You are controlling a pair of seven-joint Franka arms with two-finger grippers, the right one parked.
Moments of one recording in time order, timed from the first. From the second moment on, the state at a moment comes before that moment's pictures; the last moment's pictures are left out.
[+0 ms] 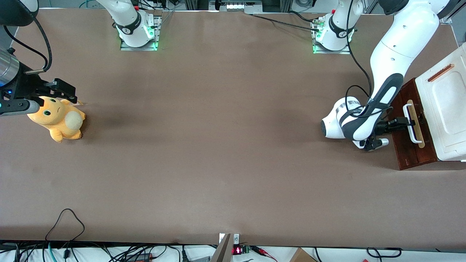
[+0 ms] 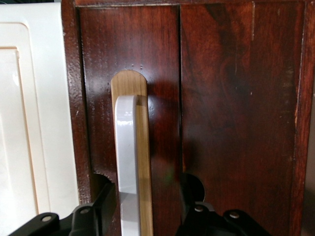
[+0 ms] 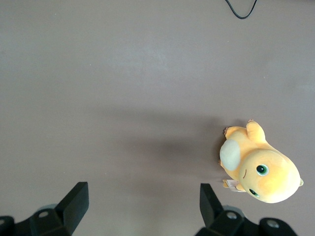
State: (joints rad) arm 0.17 0.75 -0.37 -1.95 1.52 1.28 -1.11
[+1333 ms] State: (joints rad) arm 0.20 0.75 -0.39 -1.95 1.52 1.24 -1.13
